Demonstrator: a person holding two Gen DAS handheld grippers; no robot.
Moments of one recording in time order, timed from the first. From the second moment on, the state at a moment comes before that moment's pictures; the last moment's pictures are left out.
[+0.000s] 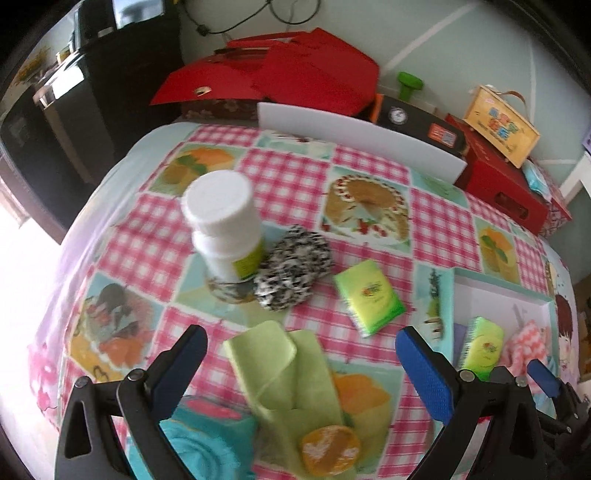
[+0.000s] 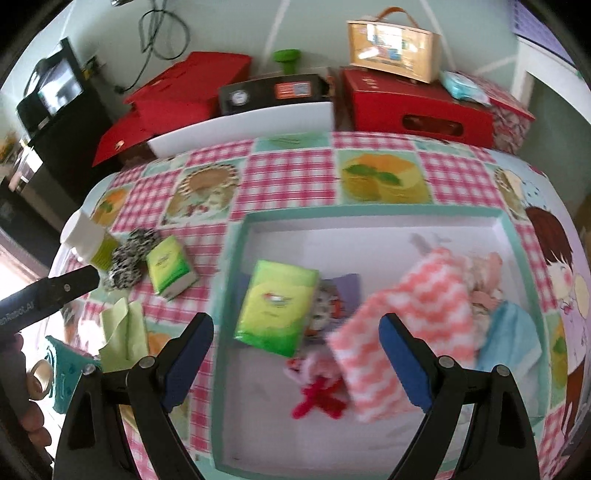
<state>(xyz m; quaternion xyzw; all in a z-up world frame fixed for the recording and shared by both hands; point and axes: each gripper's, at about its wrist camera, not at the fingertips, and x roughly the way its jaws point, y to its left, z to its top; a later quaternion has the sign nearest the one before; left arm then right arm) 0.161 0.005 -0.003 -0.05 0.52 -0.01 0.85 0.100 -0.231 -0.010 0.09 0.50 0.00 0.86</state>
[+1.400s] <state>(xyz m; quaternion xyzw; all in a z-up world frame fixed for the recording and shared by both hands) 0.222 0.055 -0.050 -0.16 0.60 -0.01 0.78 0.178 -0.100 -0.046 -0.03 0.52 0.14 0.84</state>
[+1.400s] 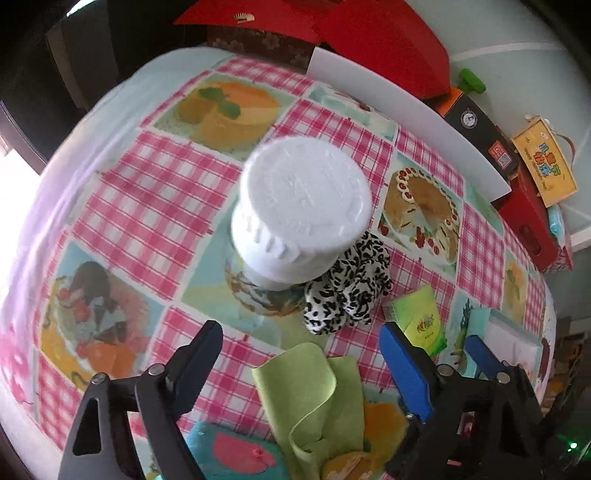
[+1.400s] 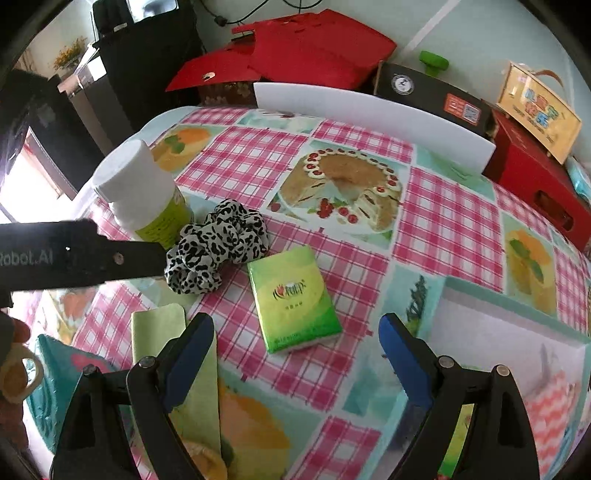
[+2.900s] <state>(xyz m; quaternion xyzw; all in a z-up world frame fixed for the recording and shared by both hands) 0.197 0.044 -0.023 -0.23 0.52 -0.04 0.82 0.151 -0.115 -0.032 0.00 0.50 0.15 0.85</state>
